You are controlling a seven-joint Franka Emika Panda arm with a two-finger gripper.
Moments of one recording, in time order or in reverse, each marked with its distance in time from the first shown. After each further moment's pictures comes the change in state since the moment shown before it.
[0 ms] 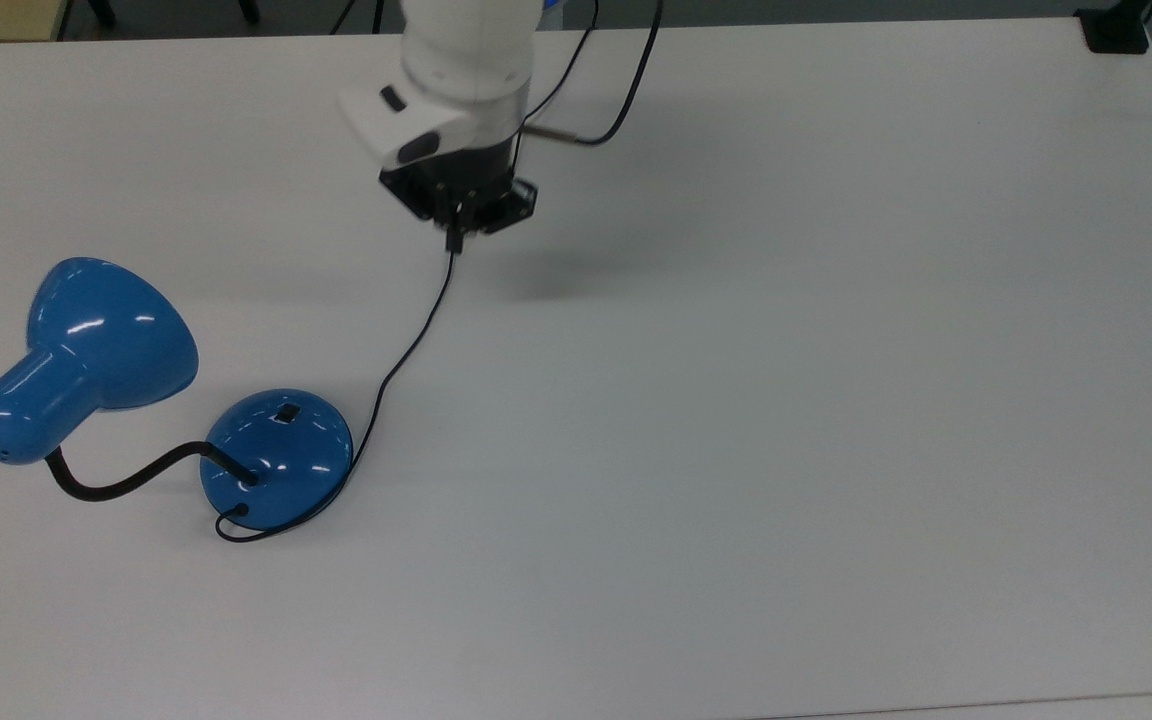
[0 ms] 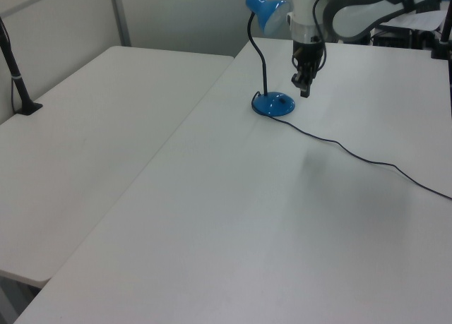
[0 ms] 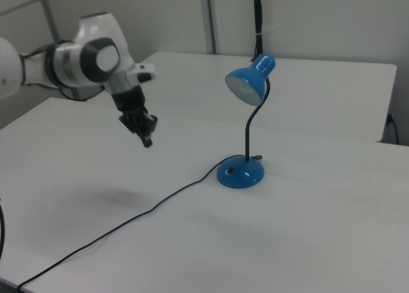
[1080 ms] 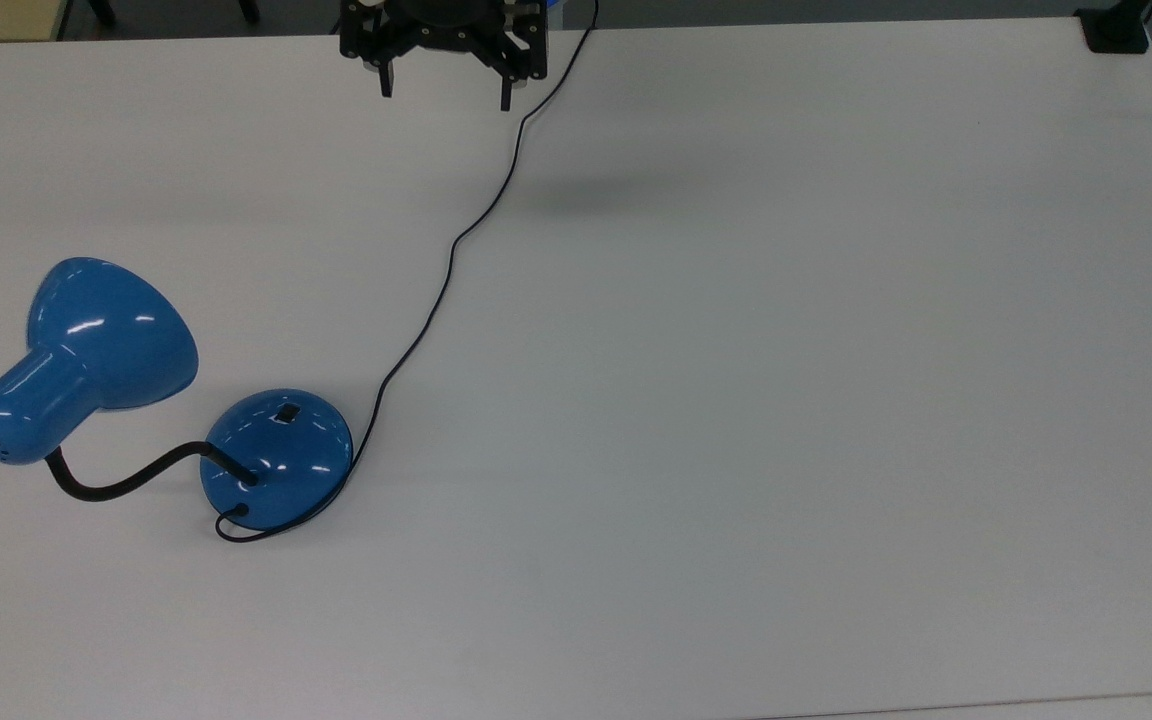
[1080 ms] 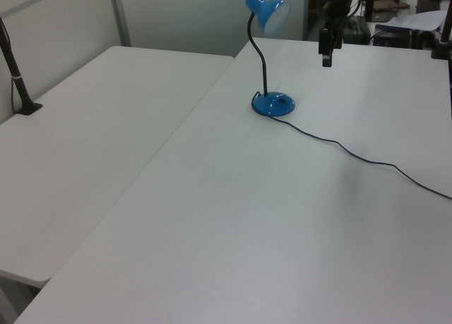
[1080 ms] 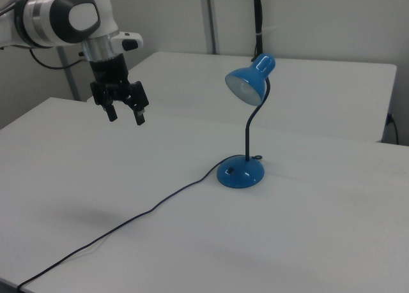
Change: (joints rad) arm 0.161 -0.143 -0.195 0.087 0.104 -0.290 -0.187
